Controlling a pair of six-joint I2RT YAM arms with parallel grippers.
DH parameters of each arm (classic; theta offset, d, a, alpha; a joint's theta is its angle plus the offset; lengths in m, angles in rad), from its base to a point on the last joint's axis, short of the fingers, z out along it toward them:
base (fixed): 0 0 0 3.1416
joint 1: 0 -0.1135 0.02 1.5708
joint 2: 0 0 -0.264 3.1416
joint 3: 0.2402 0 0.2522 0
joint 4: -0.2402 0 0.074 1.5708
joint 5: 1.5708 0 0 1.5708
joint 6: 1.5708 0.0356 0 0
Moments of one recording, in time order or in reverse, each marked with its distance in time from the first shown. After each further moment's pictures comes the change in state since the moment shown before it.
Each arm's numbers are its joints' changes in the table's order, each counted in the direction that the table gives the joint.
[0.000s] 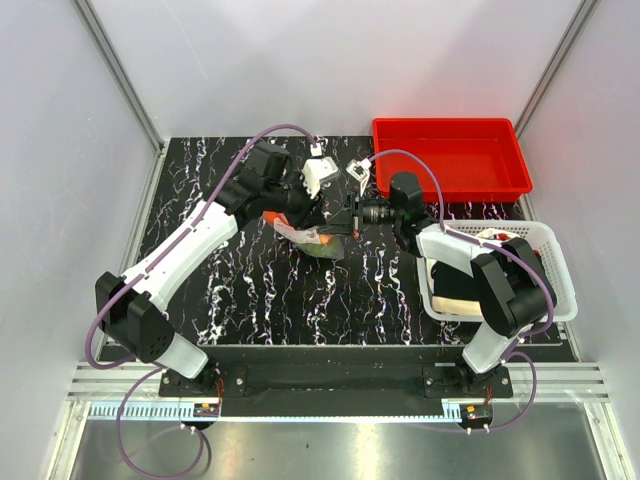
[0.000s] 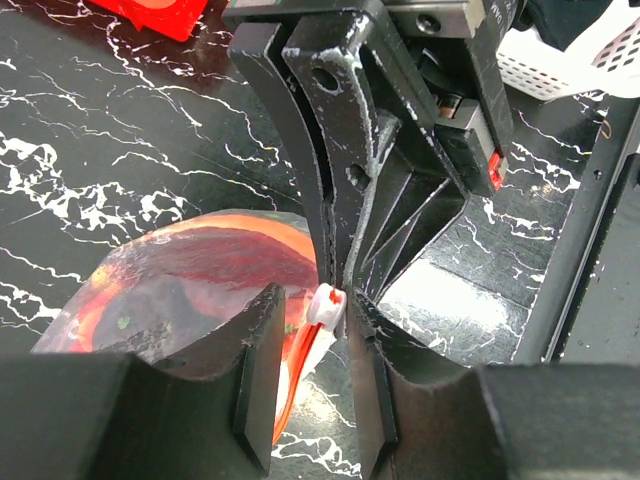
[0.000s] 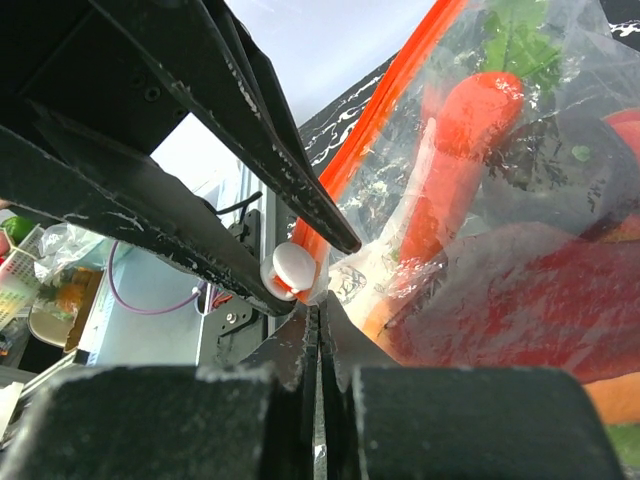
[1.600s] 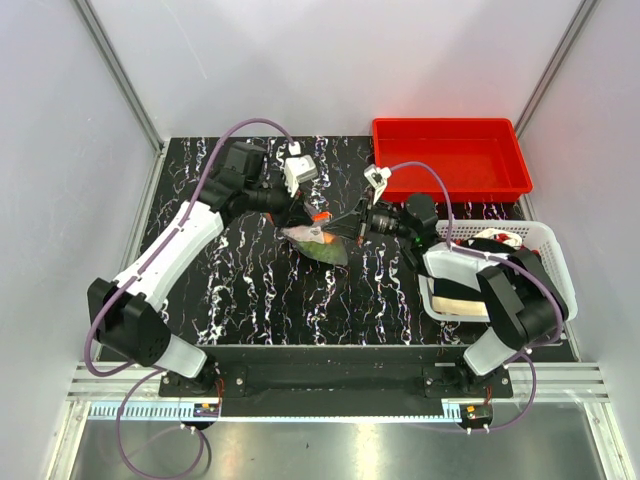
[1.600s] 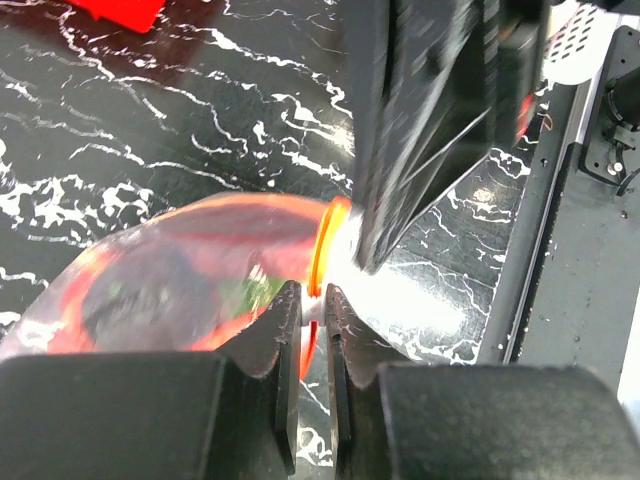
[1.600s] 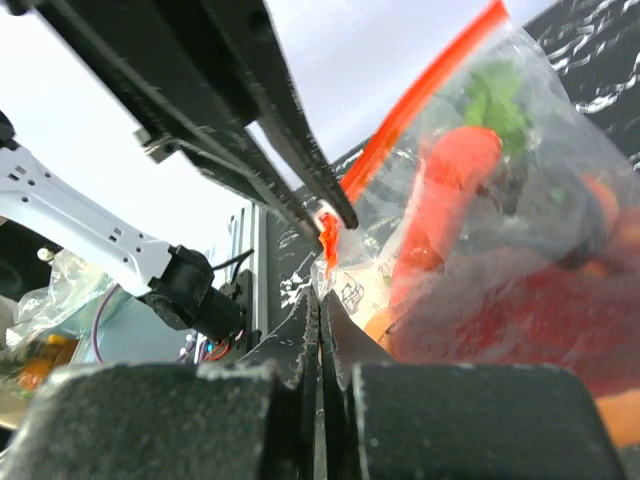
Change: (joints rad) left arm -0.118 -0.031 -0.065 -0.004 0.206 0.025; right arm -0.006 -0.083 -0.201 0.350 0.167 0.151
